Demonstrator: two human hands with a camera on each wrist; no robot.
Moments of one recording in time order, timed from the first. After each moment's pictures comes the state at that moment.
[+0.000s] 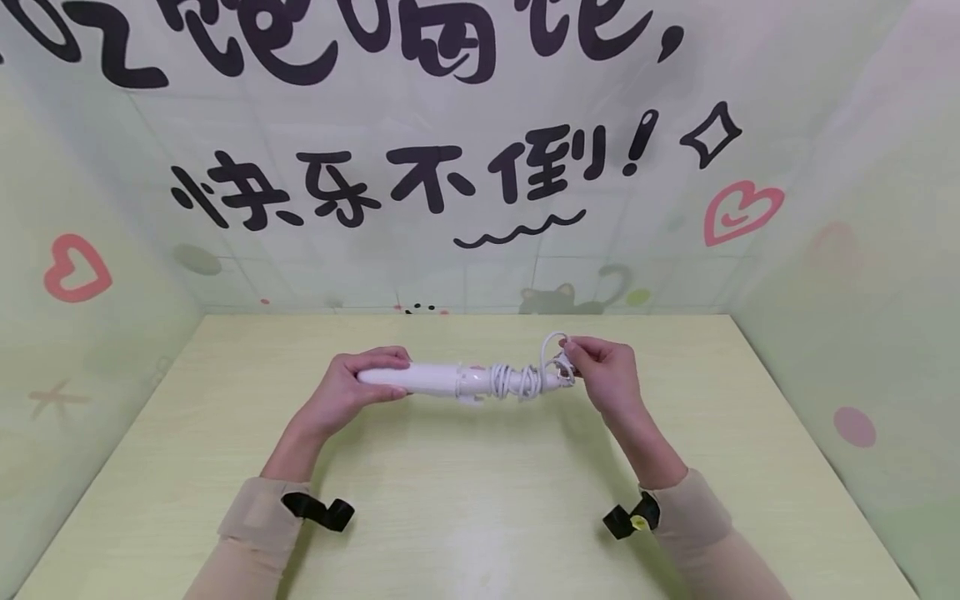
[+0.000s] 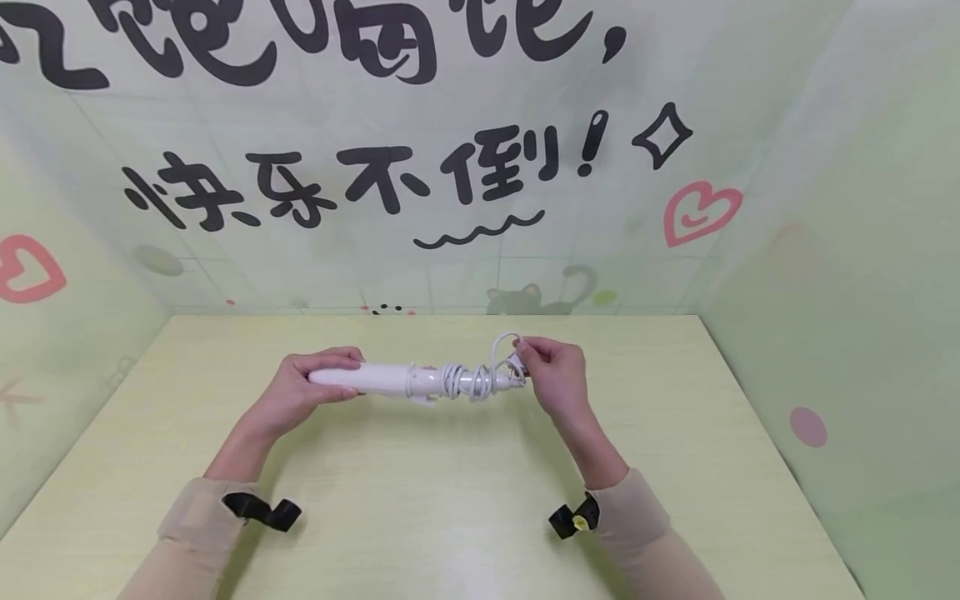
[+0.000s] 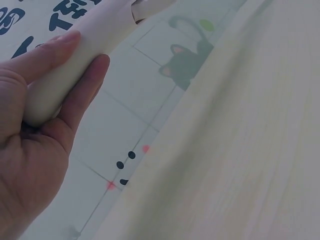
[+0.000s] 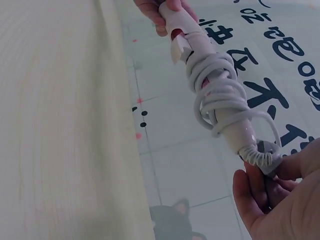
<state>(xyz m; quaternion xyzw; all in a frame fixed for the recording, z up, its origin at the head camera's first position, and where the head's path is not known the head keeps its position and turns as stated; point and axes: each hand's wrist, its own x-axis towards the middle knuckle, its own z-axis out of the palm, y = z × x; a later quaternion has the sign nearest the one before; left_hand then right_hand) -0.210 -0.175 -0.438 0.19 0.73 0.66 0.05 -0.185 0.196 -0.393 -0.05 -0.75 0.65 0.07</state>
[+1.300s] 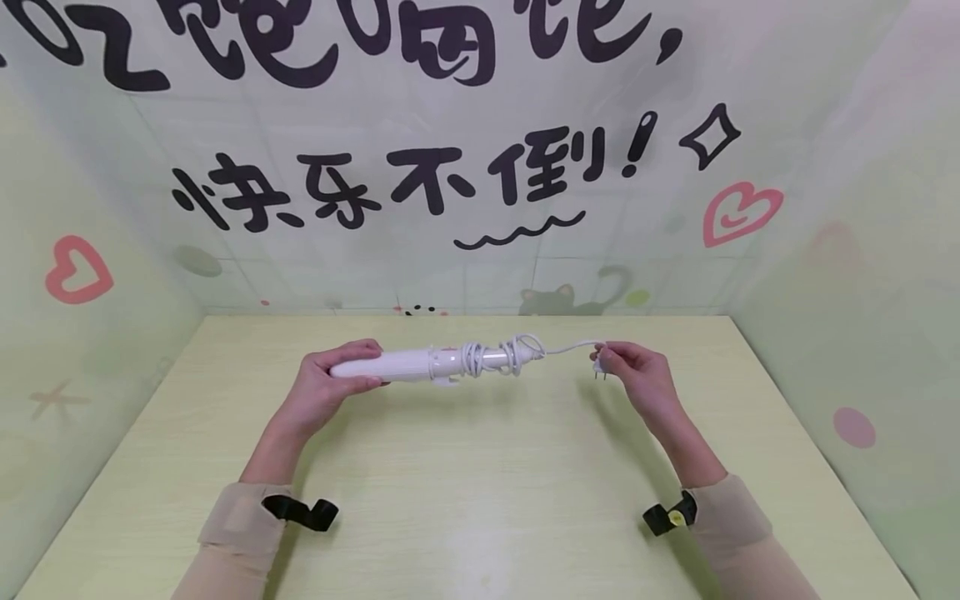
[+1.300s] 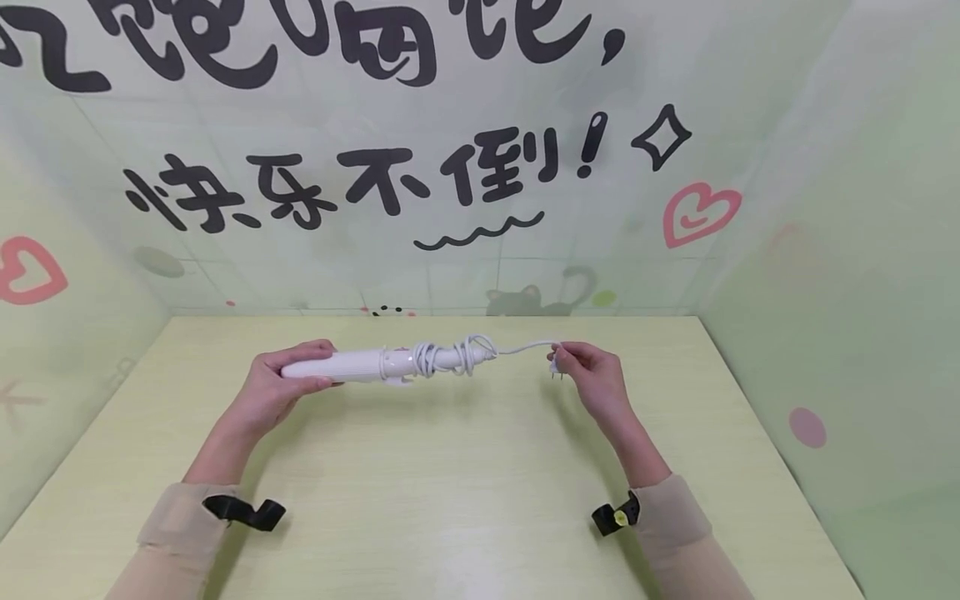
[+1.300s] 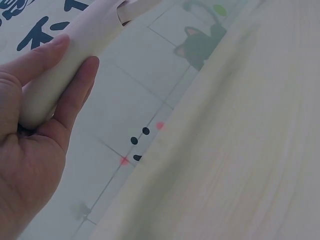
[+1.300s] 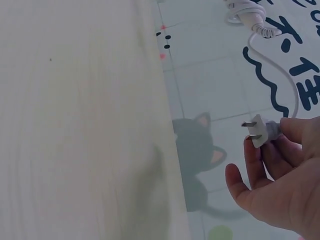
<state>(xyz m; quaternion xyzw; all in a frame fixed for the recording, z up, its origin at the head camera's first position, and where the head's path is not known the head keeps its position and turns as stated) -0.208 -0.198 -0.434 0.14 0.69 0.71 0.02 -0.191 0.260 -0.422 0.01 -0.77 0.63 0.04</state>
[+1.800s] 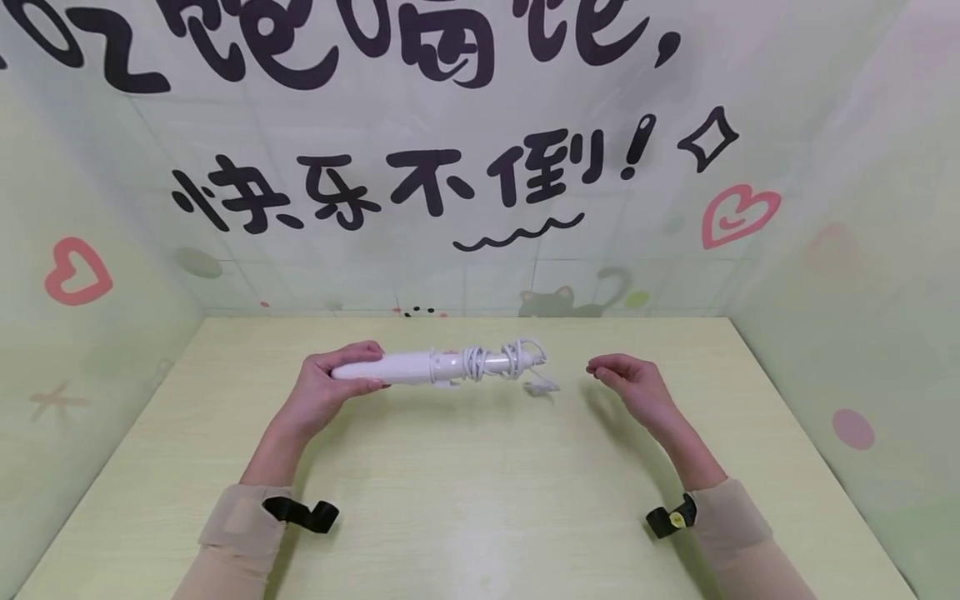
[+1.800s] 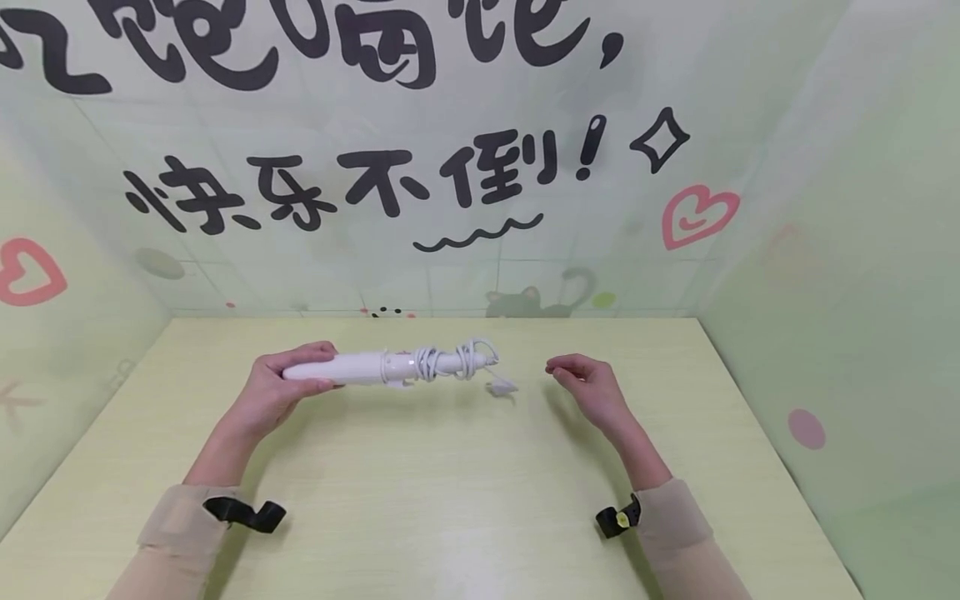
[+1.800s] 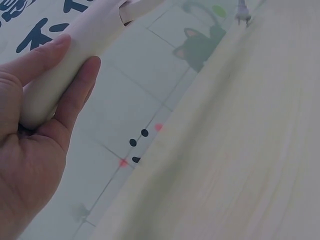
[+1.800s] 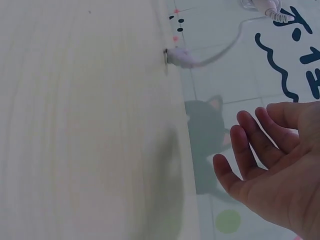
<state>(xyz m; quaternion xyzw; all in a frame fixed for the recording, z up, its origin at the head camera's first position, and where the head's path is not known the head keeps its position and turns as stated) -0.207 -0.196 -0.434 0.15 0.68 0.72 0.02 -0.191 0.270 -0.436 0.06 -0.83 0.56 0.00</state>
